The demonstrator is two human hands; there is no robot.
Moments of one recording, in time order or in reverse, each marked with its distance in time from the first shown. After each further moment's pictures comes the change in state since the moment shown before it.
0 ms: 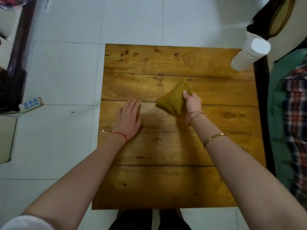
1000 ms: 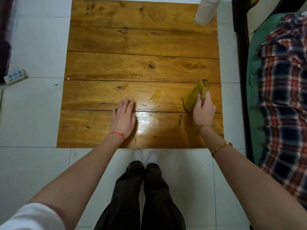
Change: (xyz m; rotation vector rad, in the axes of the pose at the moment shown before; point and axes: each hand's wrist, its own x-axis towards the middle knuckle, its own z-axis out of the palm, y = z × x) left_hand -0.175 0.153 0.138 -0.023 0.048 -0.079; right_hand -0.108 0.110 -0.292 -0.727 0.242 -0.596
